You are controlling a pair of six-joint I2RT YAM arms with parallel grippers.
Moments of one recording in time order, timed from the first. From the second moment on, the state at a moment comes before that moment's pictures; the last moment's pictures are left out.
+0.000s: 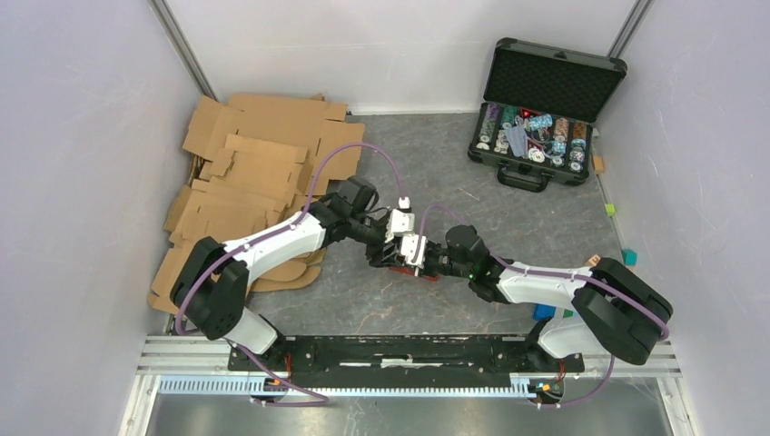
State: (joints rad) left arm -0.68 1.52 0.96 -0.34 0.77 0.69; right arm 0.85 1.36 0.45 0.52 -0.37 -0.51
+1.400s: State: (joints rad) left arm -0.74 1.67 1.08 -0.50 0.57 0.72; right arm 0.83 1.34 0.41 0.57 -0.37 -0.49
